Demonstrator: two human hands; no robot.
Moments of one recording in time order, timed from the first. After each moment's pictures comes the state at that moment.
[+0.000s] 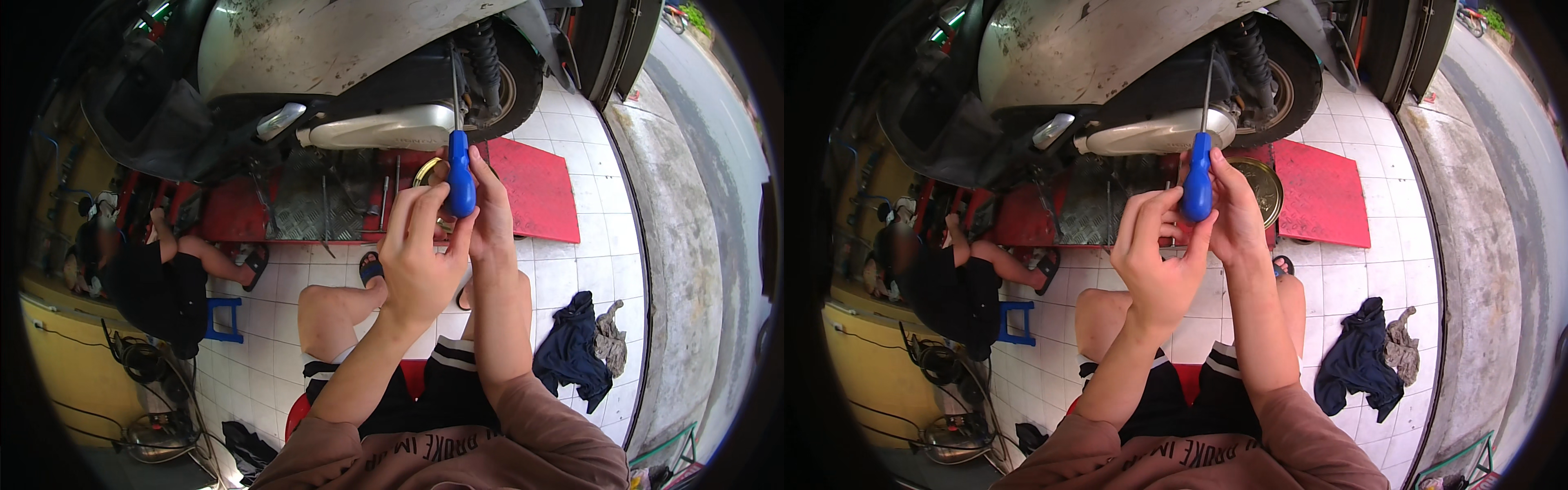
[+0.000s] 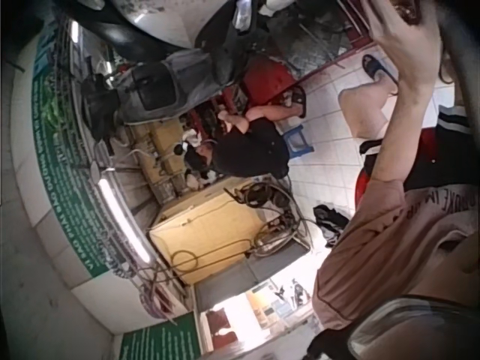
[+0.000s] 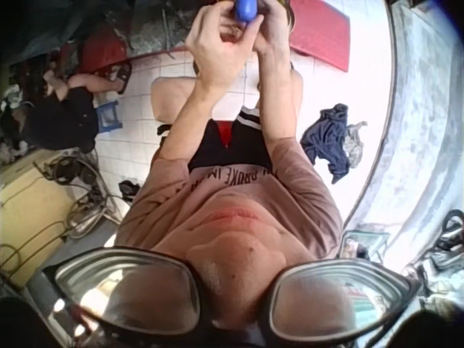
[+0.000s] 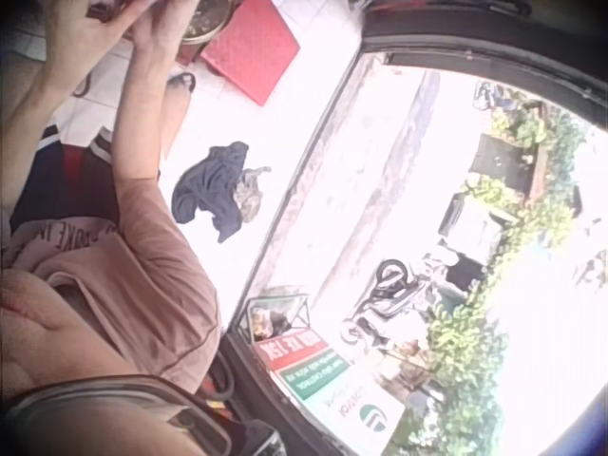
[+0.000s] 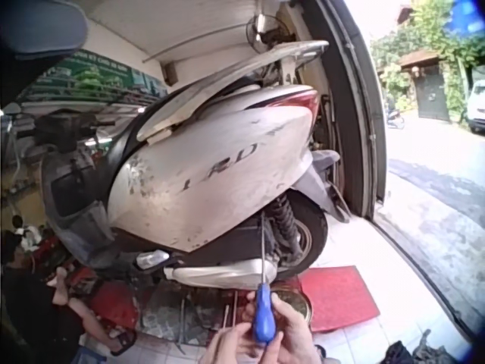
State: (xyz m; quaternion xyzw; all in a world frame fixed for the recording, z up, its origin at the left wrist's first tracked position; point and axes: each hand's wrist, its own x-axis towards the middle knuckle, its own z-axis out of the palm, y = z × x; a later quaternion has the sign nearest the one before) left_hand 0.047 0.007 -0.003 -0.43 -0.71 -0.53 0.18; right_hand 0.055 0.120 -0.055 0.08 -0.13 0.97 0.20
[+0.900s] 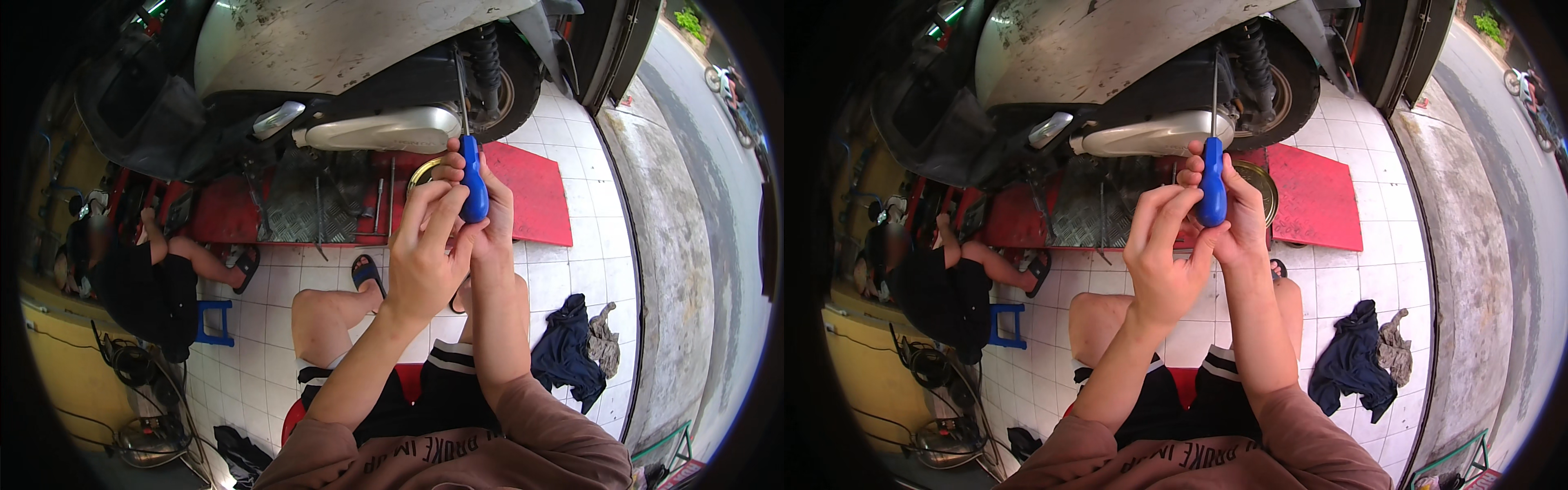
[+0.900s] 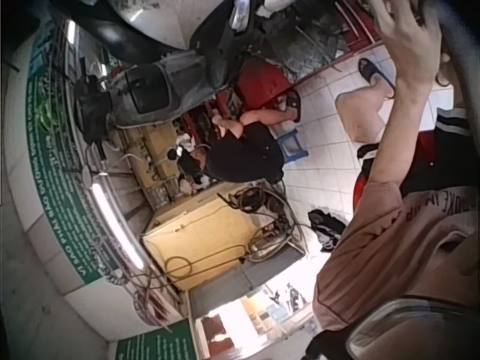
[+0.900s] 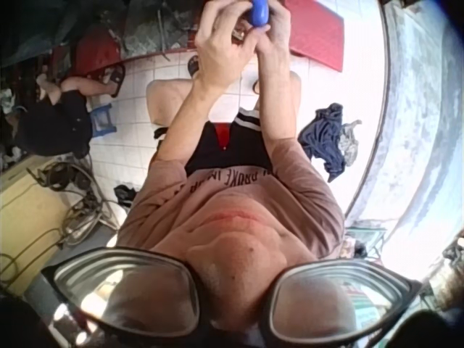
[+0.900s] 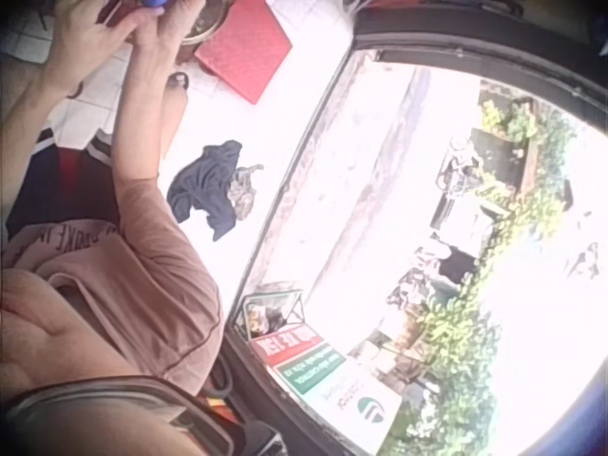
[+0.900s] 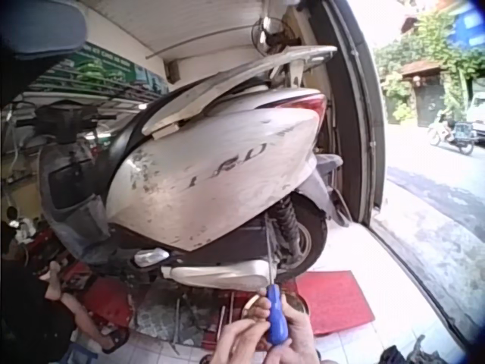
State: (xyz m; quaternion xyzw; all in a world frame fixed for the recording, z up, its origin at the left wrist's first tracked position) left_hand 0.032 0.004 -0.010 -0.51 -0.66 -0.53 0.16; right_hand 0.045 0.115 -0.057 0.19 0.03 0.97 0.16
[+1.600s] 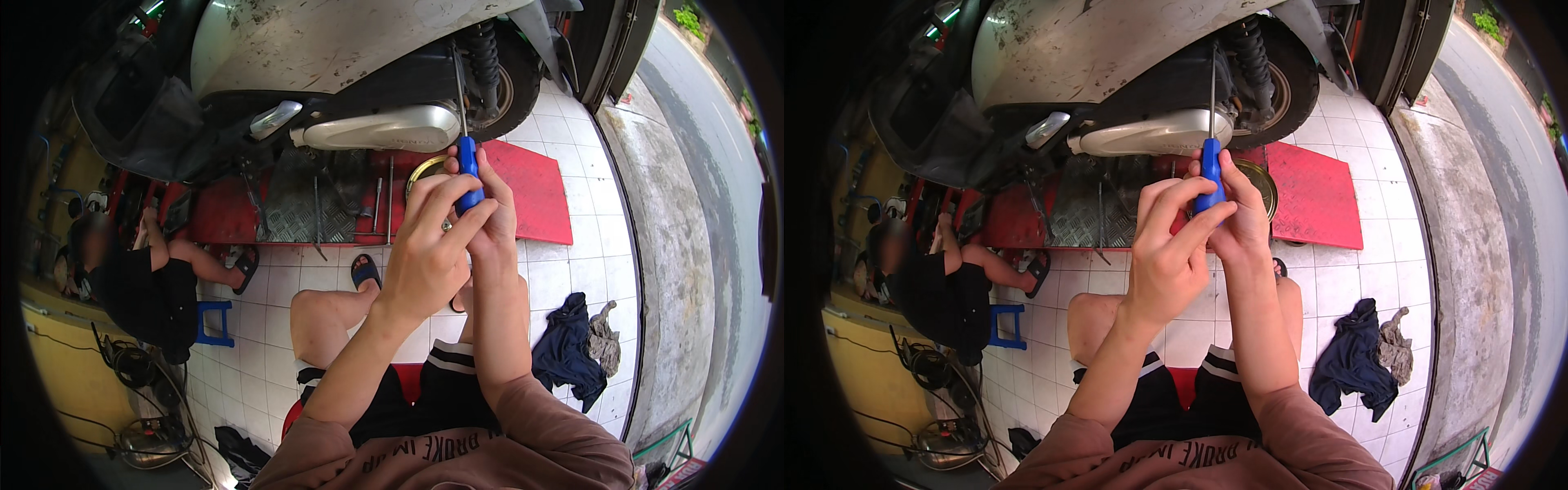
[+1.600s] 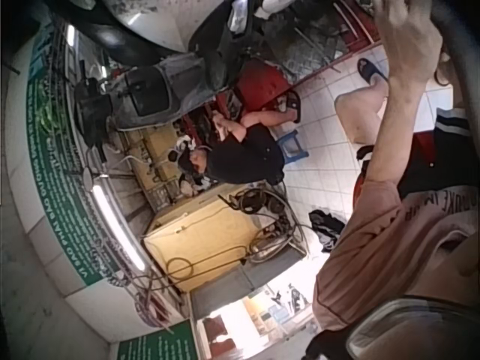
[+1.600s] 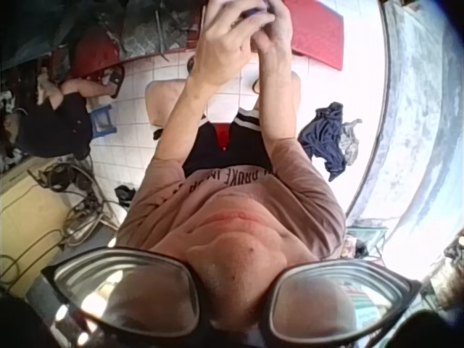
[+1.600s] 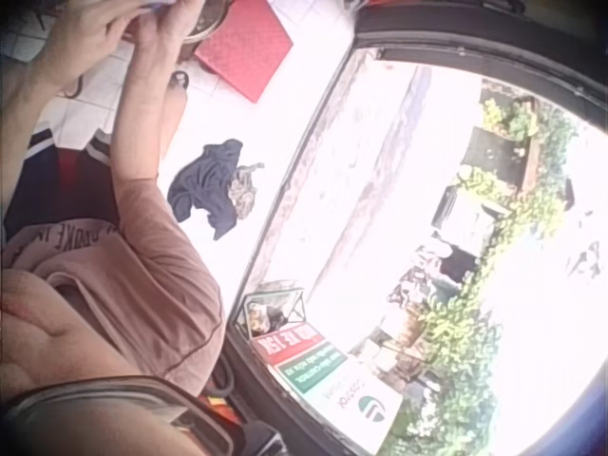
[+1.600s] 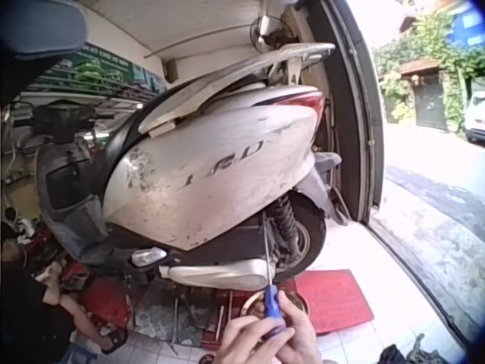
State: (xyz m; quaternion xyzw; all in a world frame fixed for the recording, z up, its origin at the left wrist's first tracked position) left_hand 0.024 0.005 -0.001 -0.59 -0.65 -0.44 0.19; right_hand 0.053 0.121 -0.058 0.07 -0.07 0.97 0.21
